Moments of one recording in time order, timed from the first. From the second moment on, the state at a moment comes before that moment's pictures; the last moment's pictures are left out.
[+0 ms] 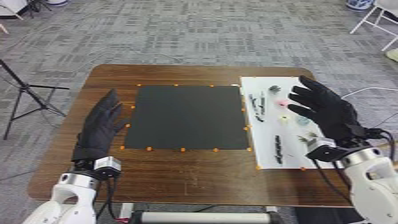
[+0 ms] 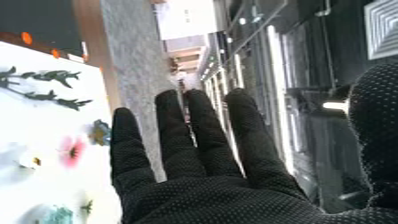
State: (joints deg) left arm 121.7 -51.3 -87.3 -118.3 40.5 9.7 21.1; right arm -118.0 -40.6 94.4 -117.0 -39.5 4.7 -11.9
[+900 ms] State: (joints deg) left arm 123.1 -50.7 -87.4 -119.0 40.4 10.2 21.0; right arm -113.5 -18.9 86.2 -127.5 -98.0 -1.5 31.0
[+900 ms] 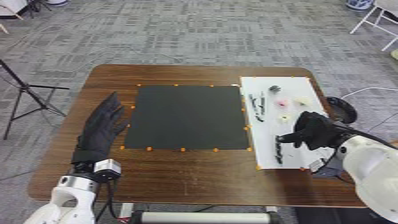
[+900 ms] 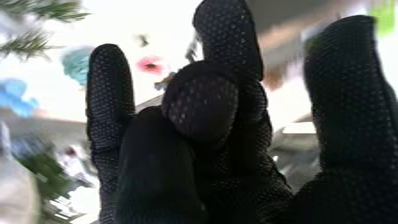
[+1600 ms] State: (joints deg) left arm 123.7 -50.6 -87.7 -119.1 40.3 10.5 20.6; right arm -90.8 -18.8 57.2 -119.8 -114.4 -3.8 35.8
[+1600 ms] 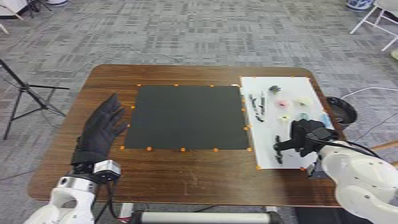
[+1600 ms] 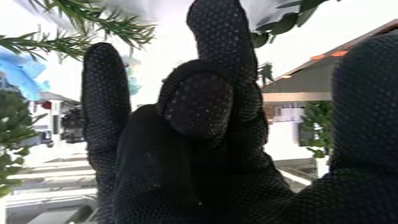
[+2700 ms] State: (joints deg) left arm 123.6 -50.6 -87.7 -119.1 39.9 10.6 20.6; right arm -74.0 -21.1 37.5 -119.6 -120.7 -11.1 38.7
